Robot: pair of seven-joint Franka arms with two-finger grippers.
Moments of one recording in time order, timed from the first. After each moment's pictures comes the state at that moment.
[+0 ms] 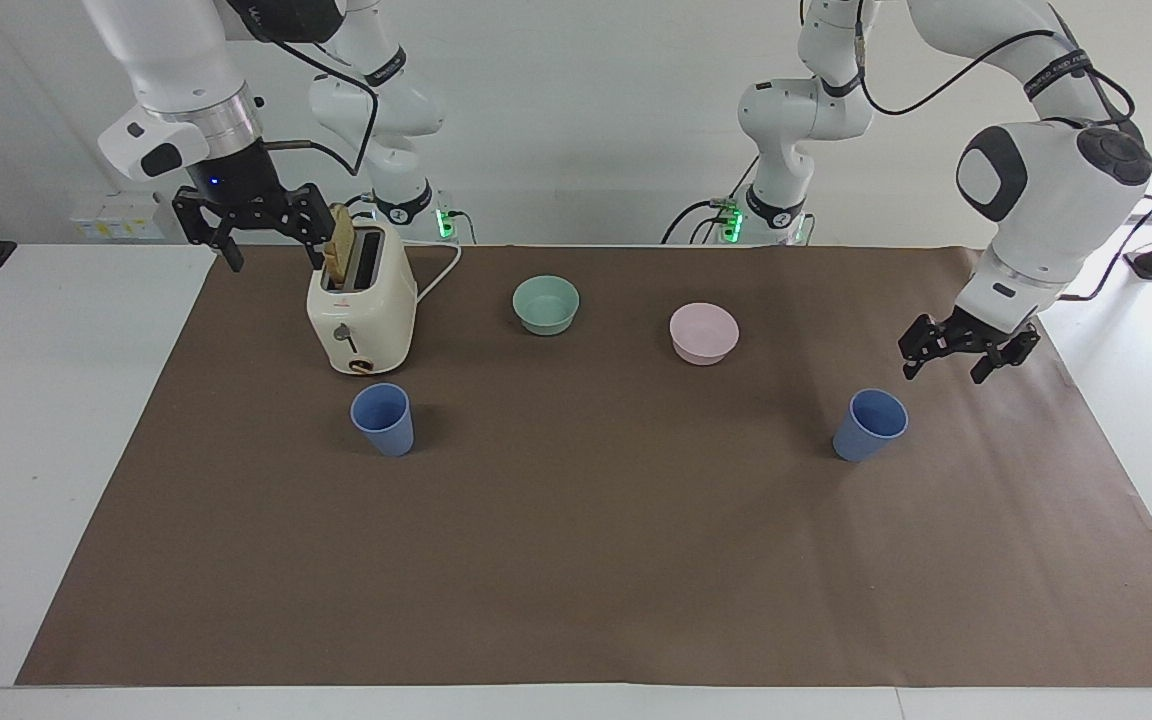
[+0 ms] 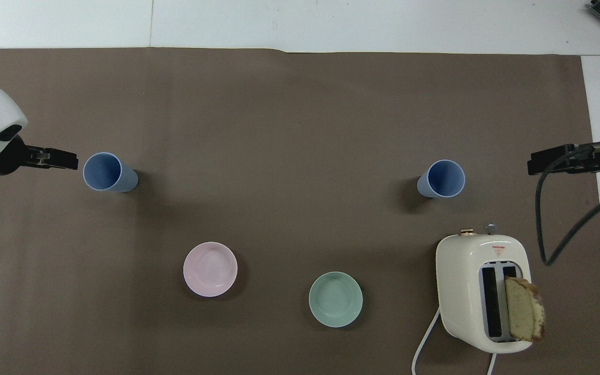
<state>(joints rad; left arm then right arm) -0.07 0.07 0.09 -1.89 -0.04 2.06 0.18 -0.10 -0.02 0.13 -1.56 -0.01 1.59 0.01</state>
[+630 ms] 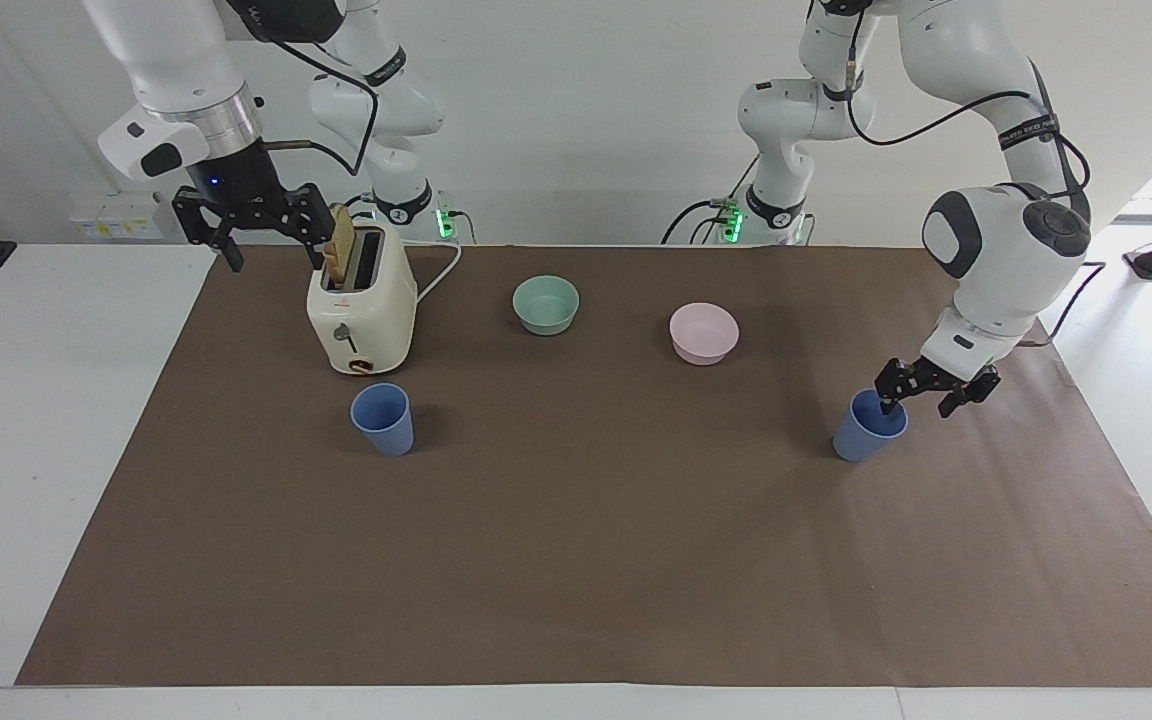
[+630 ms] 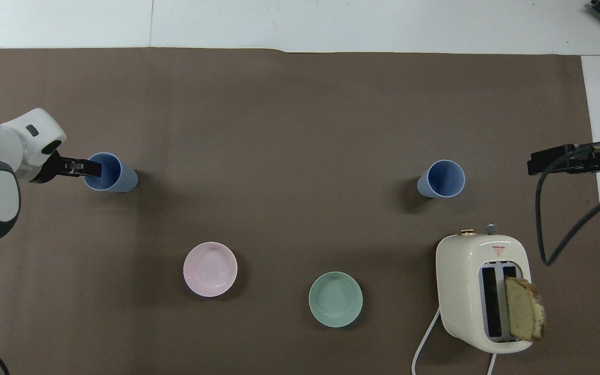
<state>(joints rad) -0.07 0.15 0.09 -2.01 -0.06 2.24 0.17 -0.10 -0.02 0.13 -1.56 -0.01 1.59 0.01</state>
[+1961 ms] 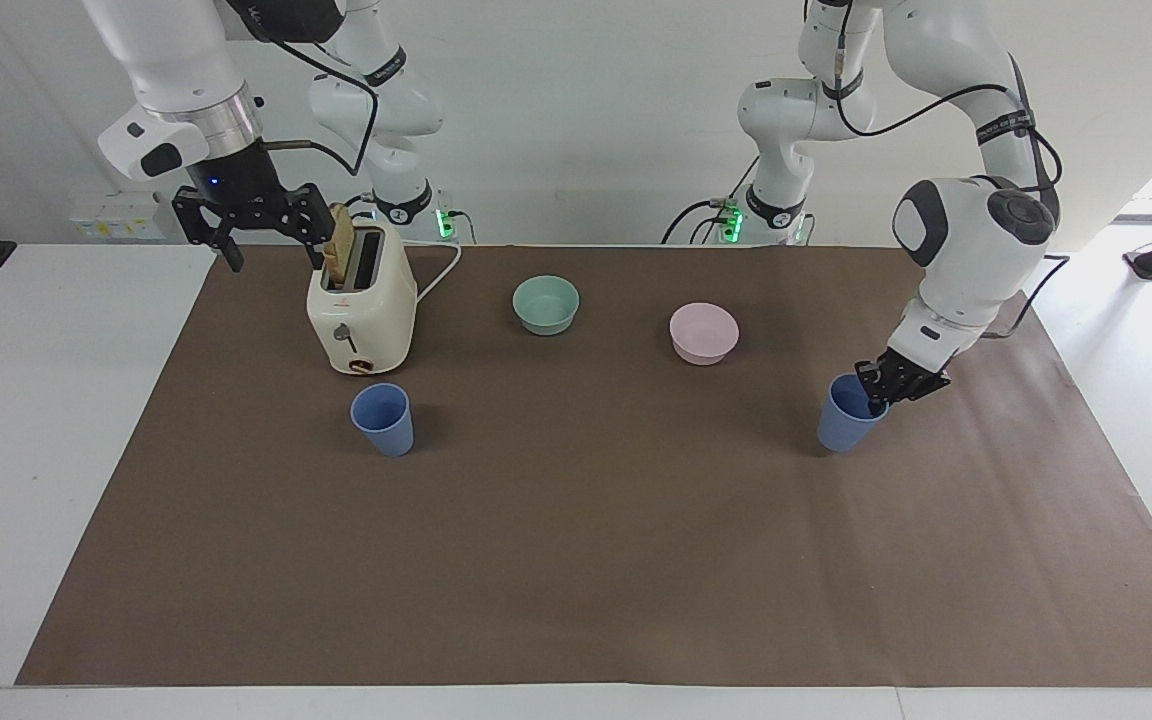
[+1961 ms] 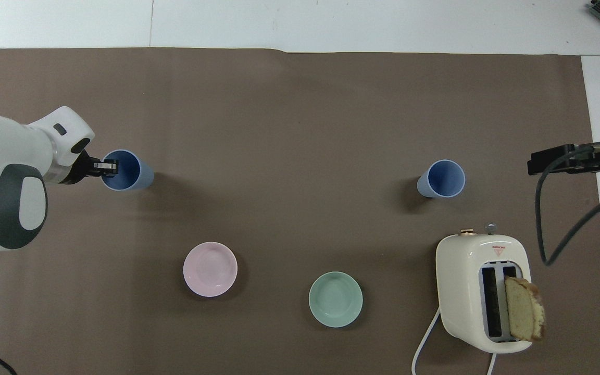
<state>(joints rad) -0.16 0.10 0.05 -2.01 -0.08 2.21 0.01 -0.10 -0.02 0.13 -1.56 -0.01 1.59 0.01</state>
